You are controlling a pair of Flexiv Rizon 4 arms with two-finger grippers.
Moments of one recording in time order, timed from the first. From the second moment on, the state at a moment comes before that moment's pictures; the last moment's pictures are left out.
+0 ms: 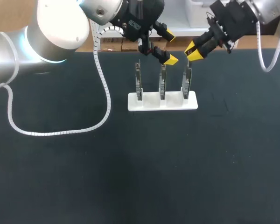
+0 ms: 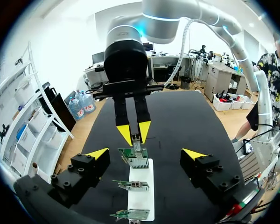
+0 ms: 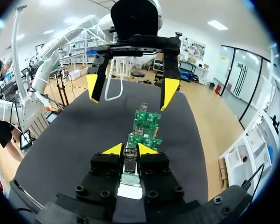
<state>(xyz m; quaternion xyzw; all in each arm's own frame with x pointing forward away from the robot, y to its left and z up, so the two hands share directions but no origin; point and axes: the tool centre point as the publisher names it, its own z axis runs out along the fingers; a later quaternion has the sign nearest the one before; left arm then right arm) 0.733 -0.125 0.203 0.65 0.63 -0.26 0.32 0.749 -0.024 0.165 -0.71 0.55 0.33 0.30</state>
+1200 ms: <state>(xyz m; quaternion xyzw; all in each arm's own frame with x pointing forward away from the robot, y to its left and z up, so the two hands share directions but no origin) 0.733 -0.125 0.203 0.65 0.63 -0.26 0.32 0.746 -0.031 0.156 -0.68 0.57 0.34 0.32</state>
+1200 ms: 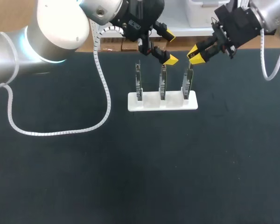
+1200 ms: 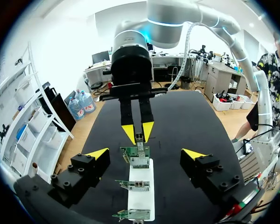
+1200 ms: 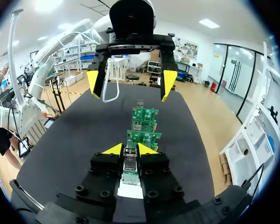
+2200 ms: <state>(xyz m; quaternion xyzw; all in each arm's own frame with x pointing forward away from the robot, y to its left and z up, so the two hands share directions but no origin) 0.733 -0.125 0.203 0.65 0.63 -0.26 0.32 0.758 -0.022 0.148 -0.68 0.56 0.34 0.33</state>
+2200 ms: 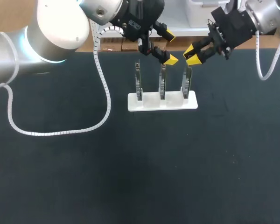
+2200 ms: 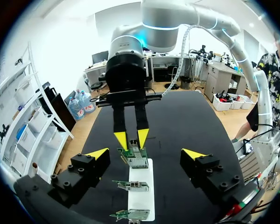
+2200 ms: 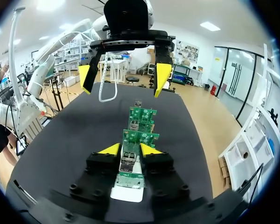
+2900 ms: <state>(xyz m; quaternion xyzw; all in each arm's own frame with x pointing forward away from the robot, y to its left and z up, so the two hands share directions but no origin) 0.733 -0.125 0.203 0.65 0.63 -0.26 0.32 0.753 -0.027 0.181 -0.69 0.56 0.31 0.34</state>
